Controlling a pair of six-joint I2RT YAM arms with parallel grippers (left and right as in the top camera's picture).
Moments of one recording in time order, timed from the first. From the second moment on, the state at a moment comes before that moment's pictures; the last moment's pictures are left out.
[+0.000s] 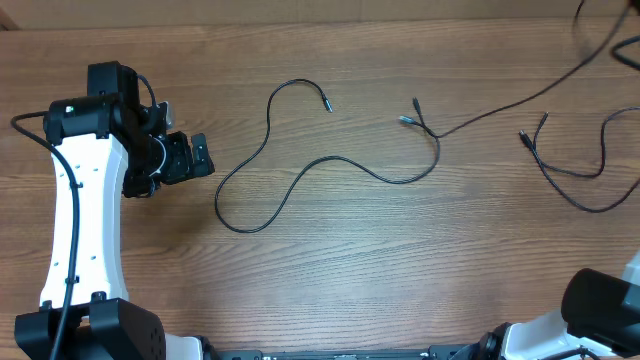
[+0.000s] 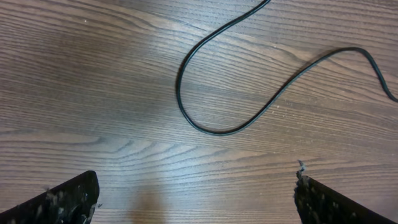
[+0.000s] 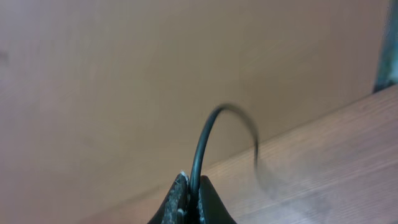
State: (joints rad) left arm 0.15 1.61 1.54 -1.37 0.19 -0.10; right arm -0.45 1.74 2.12 -0.72 -0.42 0.38
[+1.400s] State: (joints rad) left arm 0.15 1.61 1.54 -1.37 0.20 -0.11; right arm -0.41 1.81 2.14 -1.32 -0.53 0.24
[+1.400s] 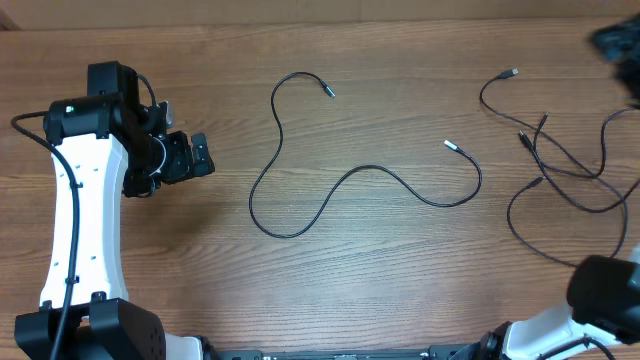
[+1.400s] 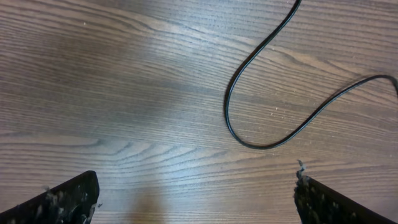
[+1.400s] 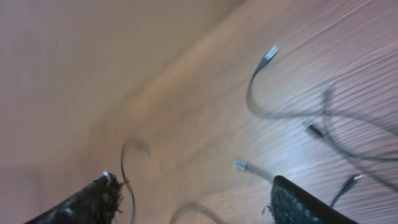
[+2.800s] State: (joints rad) left arm 0.15 1.61 1.54 -1.36 0.20 -0.11; right arm 0.55 2.14 1.64 -0.91 0.01 0.95
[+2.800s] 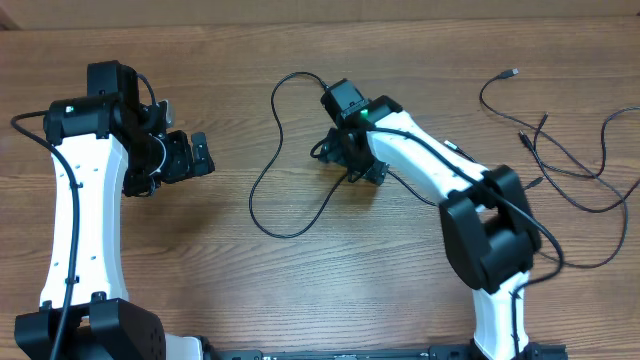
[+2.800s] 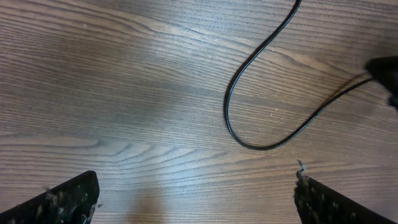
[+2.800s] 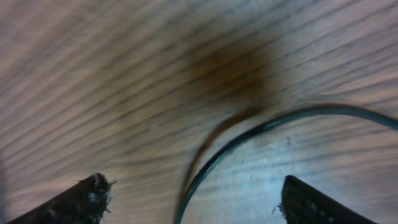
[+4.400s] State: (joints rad) left arm 0.15 1.61 1.54 -1.36 0.20 -0.11; right arm -0.59 2.14 3.04 -1.49 -0.10 0.47
